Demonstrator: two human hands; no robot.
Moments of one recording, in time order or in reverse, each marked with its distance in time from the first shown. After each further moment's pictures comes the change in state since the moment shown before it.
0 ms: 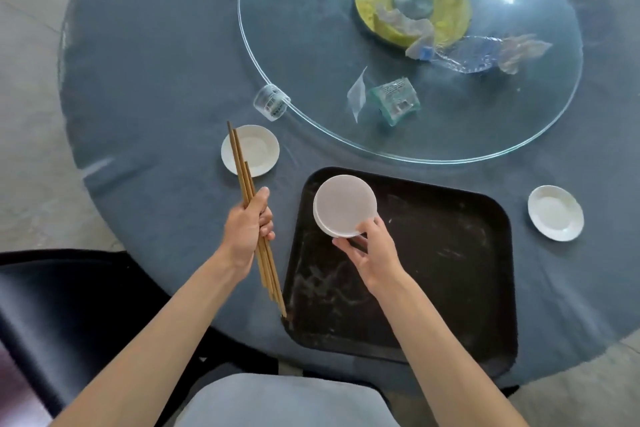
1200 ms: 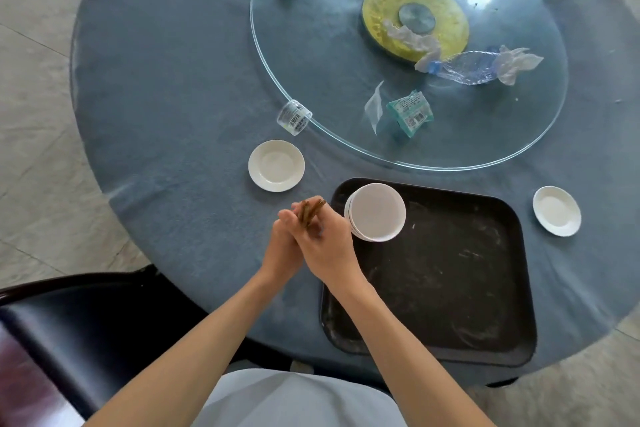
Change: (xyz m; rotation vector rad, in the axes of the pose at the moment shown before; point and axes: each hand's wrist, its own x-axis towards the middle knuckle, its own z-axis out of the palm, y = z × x) left_hand 0.006 0.004 -0.024 0.479 -0.179 0.516; right_hand -0.063 0.043 0.147 -0.772 -0.146 -0.927
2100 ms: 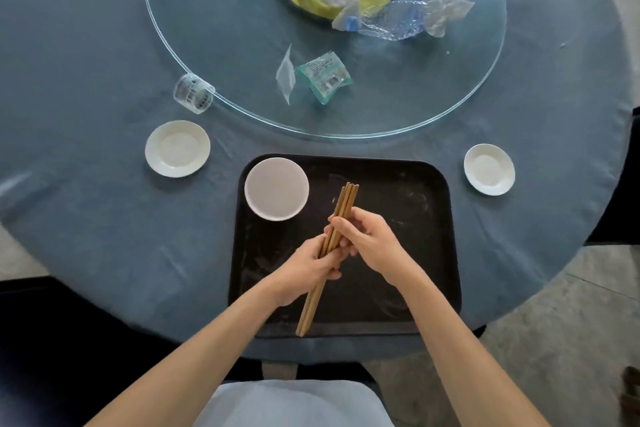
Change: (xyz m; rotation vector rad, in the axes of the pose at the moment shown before) left_hand -0.041 0.020 0.190 -0.290 -0.684 -0.491; right_hand -0.018 0.139 -0.235 0.133 -0.292 0.427
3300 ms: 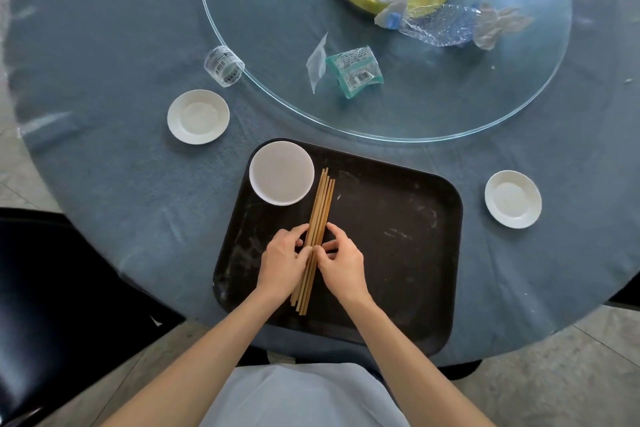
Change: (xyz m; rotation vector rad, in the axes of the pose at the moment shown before) left_hand 0.016 -0.063 0.006 0.646 0.825 0.039; right_hand 0.003 0.066 0.043 -0.247 0.120 0.114
